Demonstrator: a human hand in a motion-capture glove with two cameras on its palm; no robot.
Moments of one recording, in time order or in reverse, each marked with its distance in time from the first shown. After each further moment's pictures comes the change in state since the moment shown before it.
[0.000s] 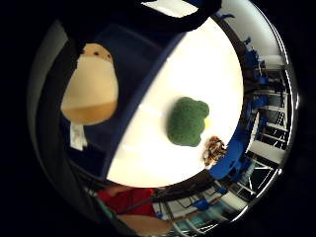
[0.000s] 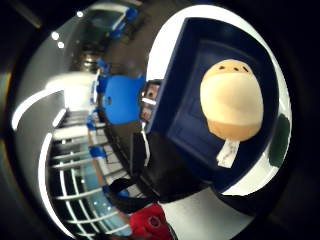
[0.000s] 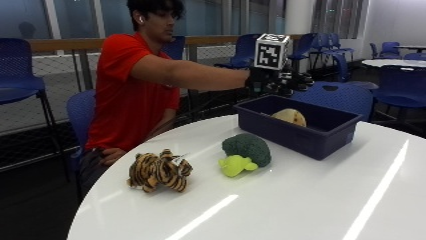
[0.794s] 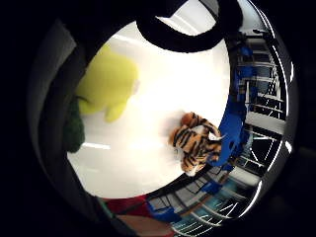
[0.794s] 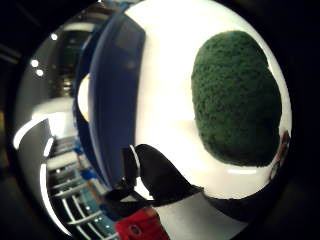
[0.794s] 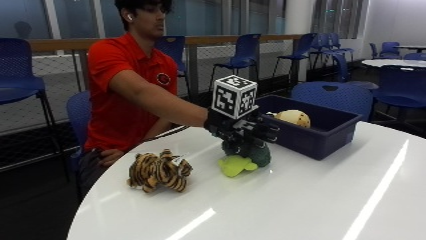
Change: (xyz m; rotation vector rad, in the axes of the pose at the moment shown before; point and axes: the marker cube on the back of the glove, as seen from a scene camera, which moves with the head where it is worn) arm 0.206 0.060 0.069 -0.042 0.119 0.301
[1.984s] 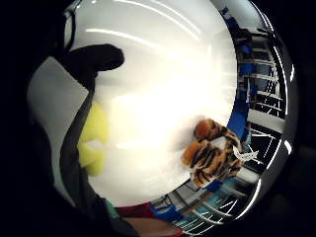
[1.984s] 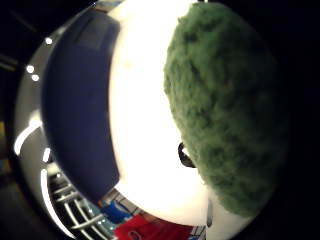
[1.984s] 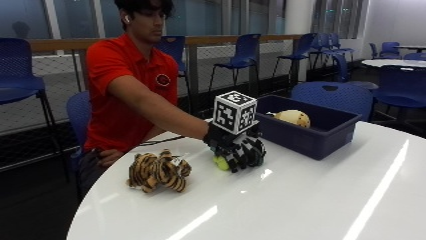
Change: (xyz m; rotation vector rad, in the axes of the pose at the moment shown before) arm 0.005 -0.012 0.044 0.012 0.028 0.024
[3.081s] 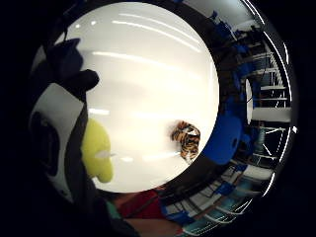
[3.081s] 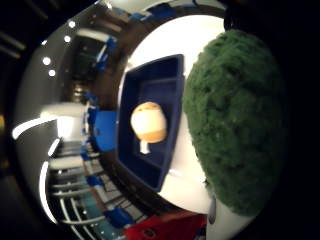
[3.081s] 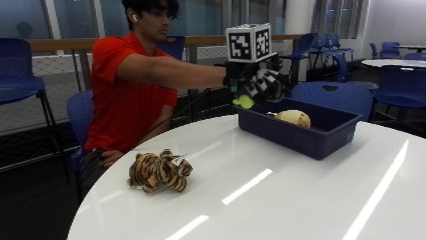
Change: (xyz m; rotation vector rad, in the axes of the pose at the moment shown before) arm -0.057 0.002 -0.178 0.173 -0.126 -0.010
